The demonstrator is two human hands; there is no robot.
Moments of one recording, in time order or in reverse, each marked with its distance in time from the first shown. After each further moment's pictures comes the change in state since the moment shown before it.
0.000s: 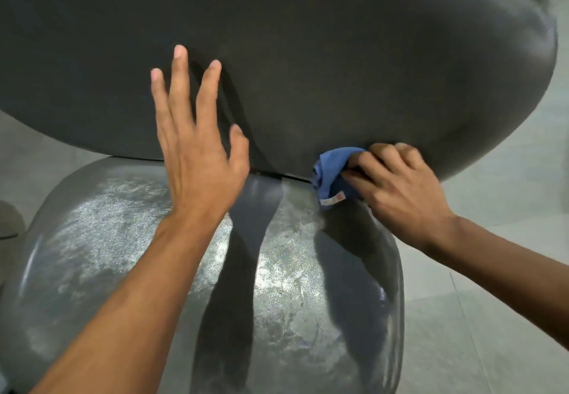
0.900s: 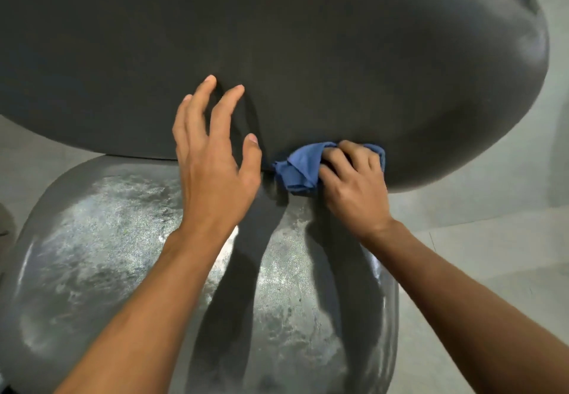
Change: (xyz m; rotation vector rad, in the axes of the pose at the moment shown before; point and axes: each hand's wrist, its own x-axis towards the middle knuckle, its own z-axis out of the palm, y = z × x) left_hand -0.014 0.012 0.000 -0.196 -0.125 -0.096; right_hand 0.034 -0.047 0.033 0.154 0.213 0.251
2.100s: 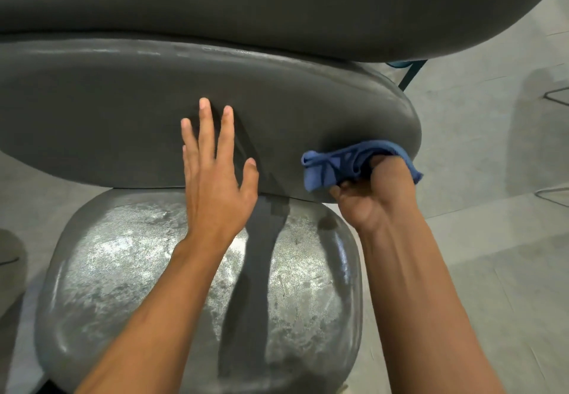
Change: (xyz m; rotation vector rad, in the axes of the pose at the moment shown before) left_hand 0.024 0.061 -0.033 0.096 -0.234 -0.024; right_hand 0.089 0.018 -0.160 1.816 0.459 2.005
